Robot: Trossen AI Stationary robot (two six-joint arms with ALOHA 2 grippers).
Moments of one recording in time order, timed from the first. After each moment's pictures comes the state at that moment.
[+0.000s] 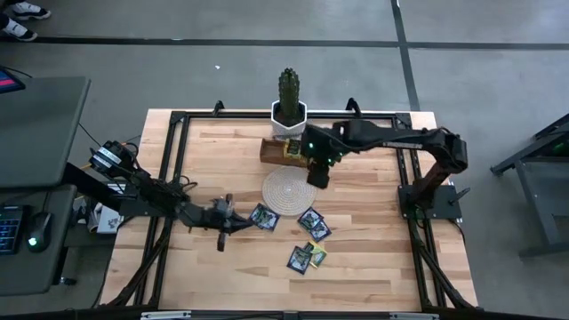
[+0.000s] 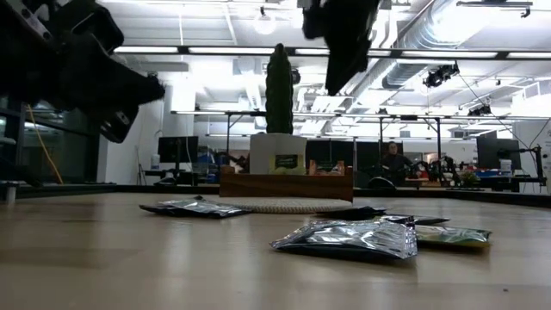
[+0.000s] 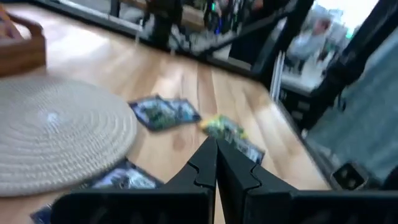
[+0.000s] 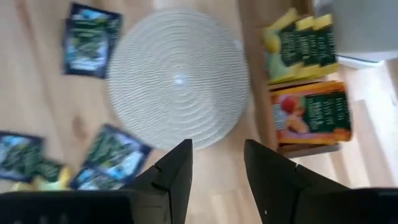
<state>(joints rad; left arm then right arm) -0.55 1.49 0.19 1.18 -0.47 -0.43 -0.17 1.68 1.56 -1.04 0.02 0.14</state>
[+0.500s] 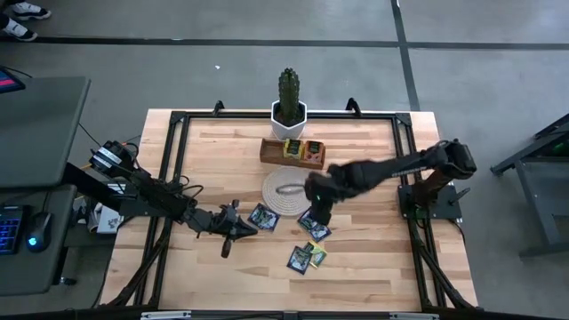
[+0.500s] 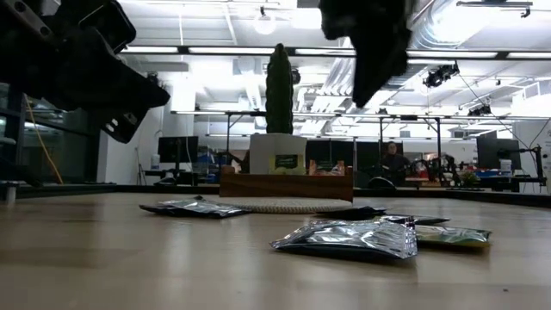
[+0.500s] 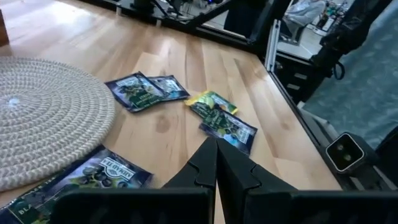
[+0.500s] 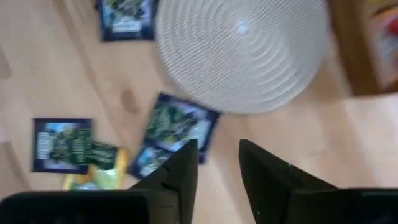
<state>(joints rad) -0.55 1.49 0.30 0.96 -0.39 -0.43 0.15 1.64 1.36 -0.93 0.13 0.57</state>
